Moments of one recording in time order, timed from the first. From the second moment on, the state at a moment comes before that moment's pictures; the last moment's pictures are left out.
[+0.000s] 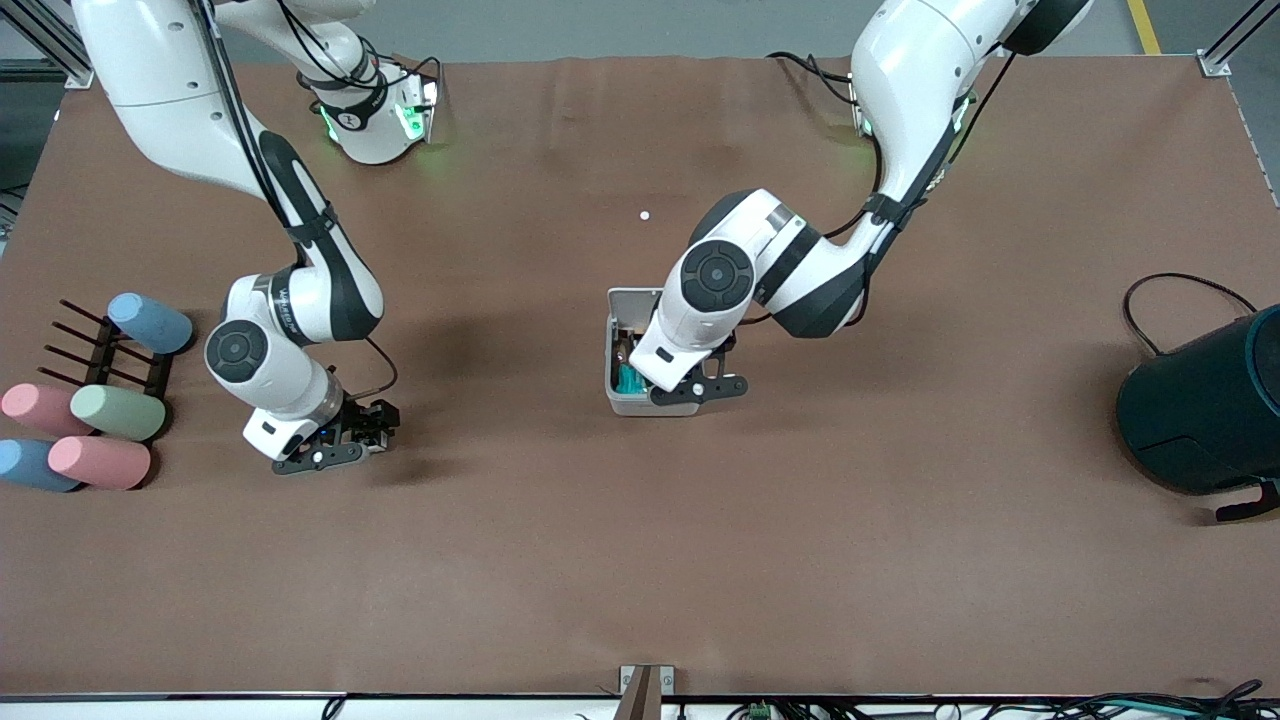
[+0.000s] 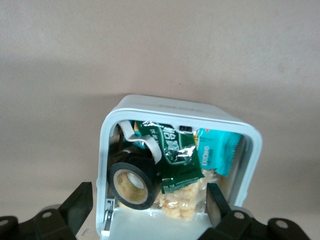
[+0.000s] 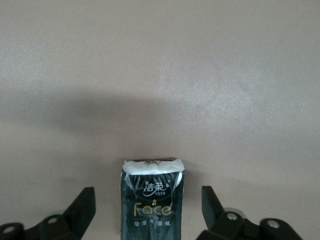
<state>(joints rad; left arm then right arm) -0.48 0.68 -0.29 -1.38 0.02 2.02 -0.86 0.13 0.53 -0.01 -1.97 -0.03 2.56 -0.06</state>
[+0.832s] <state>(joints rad) -0.24 0.37 -0.29 -1.34 0.03 1.60 -0.63 0.10 0.56 0.00 -1.98 -0.03 2.60 -0.06</state>
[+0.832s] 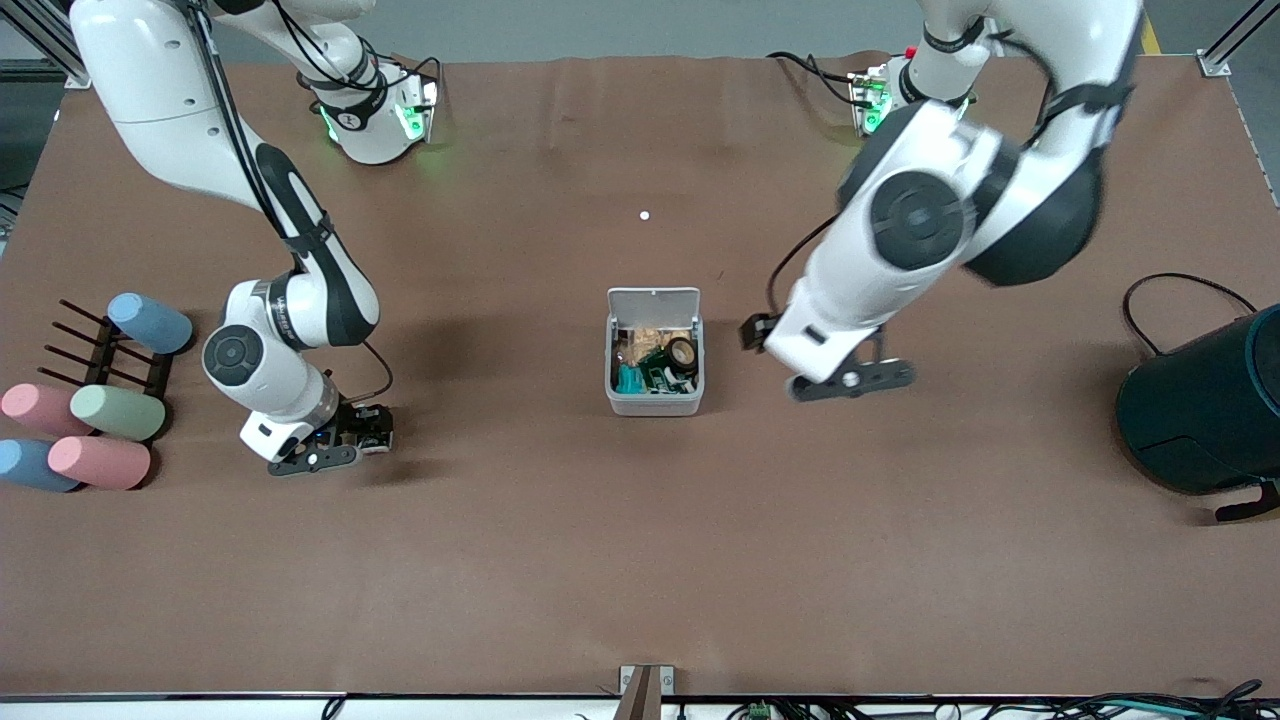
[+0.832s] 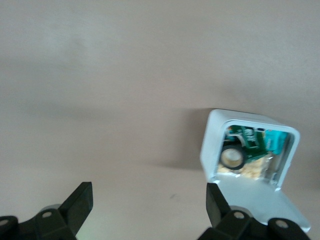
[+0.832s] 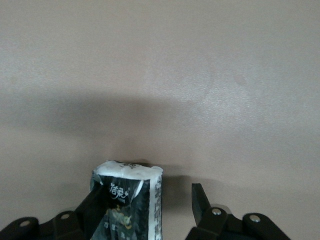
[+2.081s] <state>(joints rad) -0.06 0.12 -0.12 -1.35 0.03 1.40 -0.19 0.10 0.55 0.04 -1.82 0.06 2.30 -0.04</state>
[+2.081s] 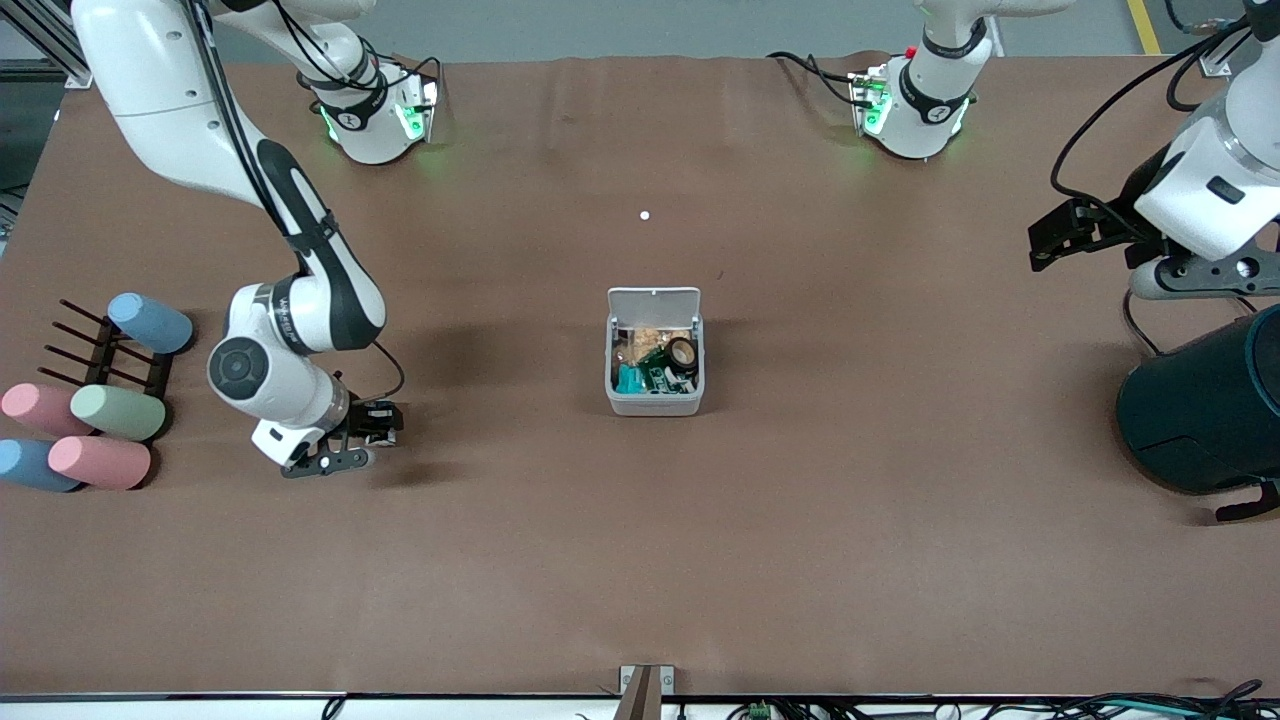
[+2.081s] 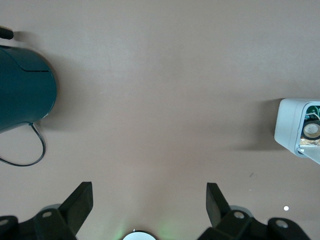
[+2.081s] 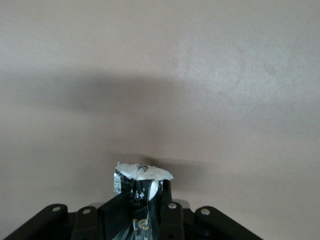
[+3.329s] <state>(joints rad) -0.02 0.03 -0.03 -1.39 -0.05 1.47 -0.18 0.60 0.53 0.07 -1.57 0.31 2.34 0.80</state>
